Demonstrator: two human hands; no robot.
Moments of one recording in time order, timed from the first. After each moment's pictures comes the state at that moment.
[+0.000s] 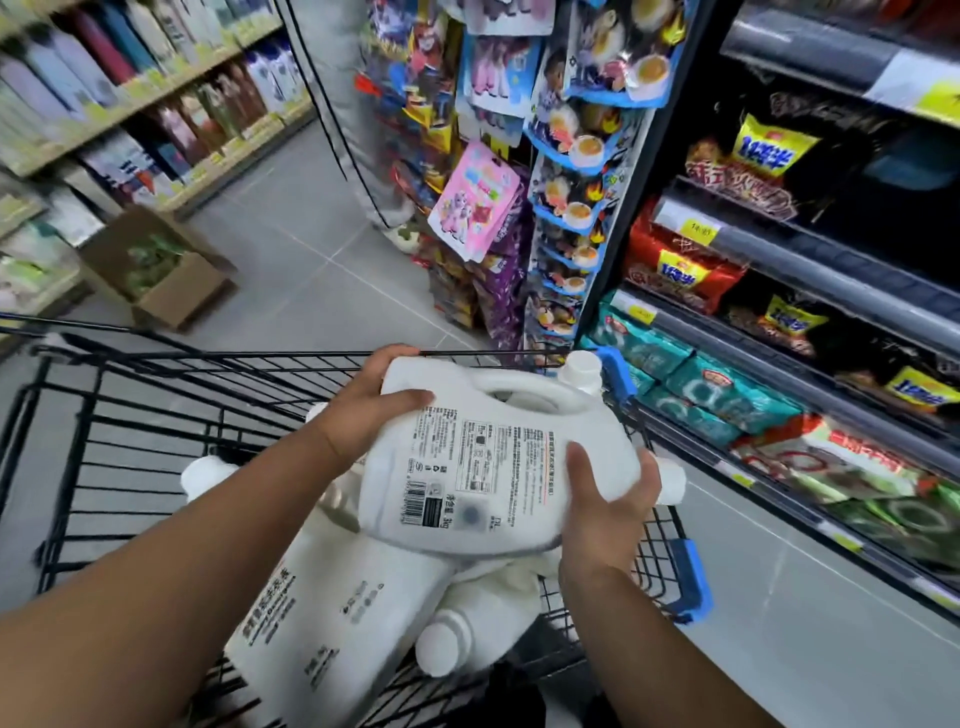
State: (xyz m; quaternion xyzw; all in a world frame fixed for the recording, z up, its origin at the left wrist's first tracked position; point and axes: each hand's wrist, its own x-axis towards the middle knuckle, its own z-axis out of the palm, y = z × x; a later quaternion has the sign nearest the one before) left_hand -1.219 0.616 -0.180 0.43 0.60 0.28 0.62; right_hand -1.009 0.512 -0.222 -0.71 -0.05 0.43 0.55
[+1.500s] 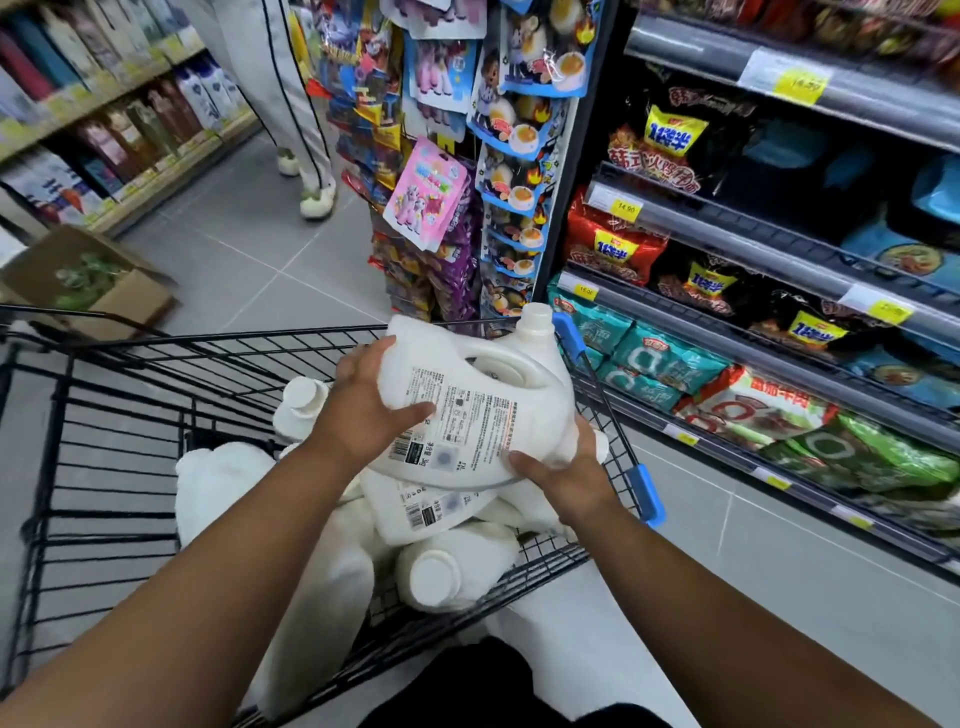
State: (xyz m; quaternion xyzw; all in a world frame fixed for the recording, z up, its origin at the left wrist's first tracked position) left_hand -1.216 0.560 -0.202 0.65 0.65 0.19 0.34; right_hand -0.981 0.462 -0.235 -0.77 -0.28 0.50 0.26
